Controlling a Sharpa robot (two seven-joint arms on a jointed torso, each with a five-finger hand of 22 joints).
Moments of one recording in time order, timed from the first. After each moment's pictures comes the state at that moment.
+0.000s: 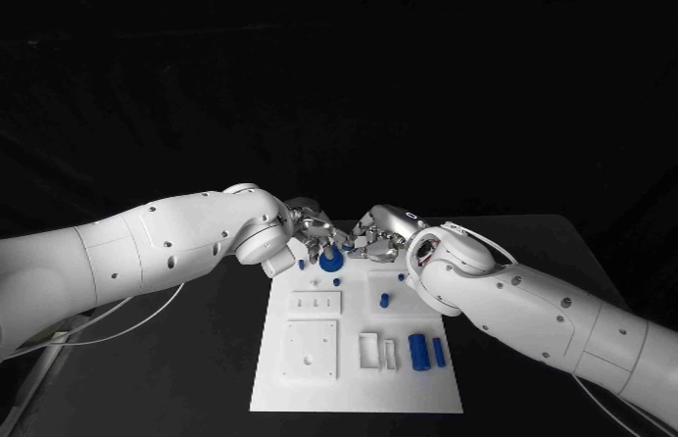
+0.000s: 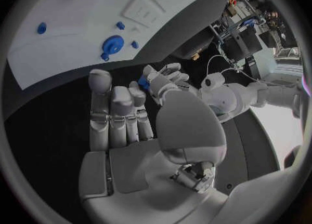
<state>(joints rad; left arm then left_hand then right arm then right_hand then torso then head) 1.41 -0.55 -0.20 1.24 -0.60 -0.03 -0.34 1.11 0.07 0.18 -0.13 0.50 1.18 0.06 0.07 0.65 1.47 -0.06 0.42 0.34 1.32 -0.12 1.11 0.50 0.04 1.01 -0.13 0.99 0.66 0.97 -0.52 0.26 1.32 -1.60 -0.25 -0.23 1.24 -0.10 0.31 -0.15 0.14 1.08 0.10 0.07 0.06 1.26 -0.01 0.96 1.14 1.45 -0.08 1.00 1.08 0.07 1.47 -0.11 0.50 1.31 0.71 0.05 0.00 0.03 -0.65</state>
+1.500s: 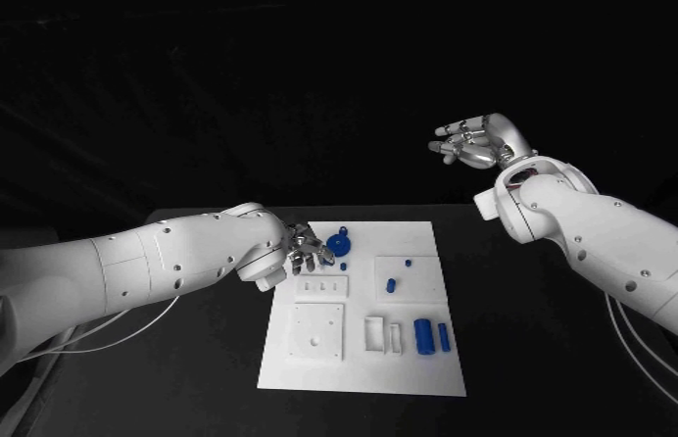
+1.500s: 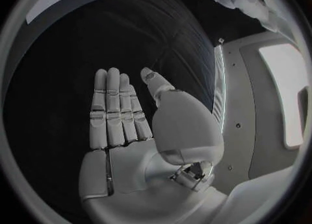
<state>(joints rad) 1.31 -0.58 -0.24 1.26 -0.79 -0.14 -0.46 1.07 0.00 0.23 -0.18 0.65 1.19 0.06 0.06 0.79 1.47 -0.07 0.58 0.38 1.40 -0.12 1.11 0.67 0.04 1.09 -0.14 0.91 0.78 1.02 -0.65 0.47 1.22 -1.10 -0.44 0.00 1.28 -0.06 0.22 -0.12 0.33 1.00 0.14 0.06 0.06 1.10 0.08 0.33 0.27 1.13 0.04 0.40 0.49 0.08 1.08 0.03 0.06 0.85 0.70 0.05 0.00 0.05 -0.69</state>
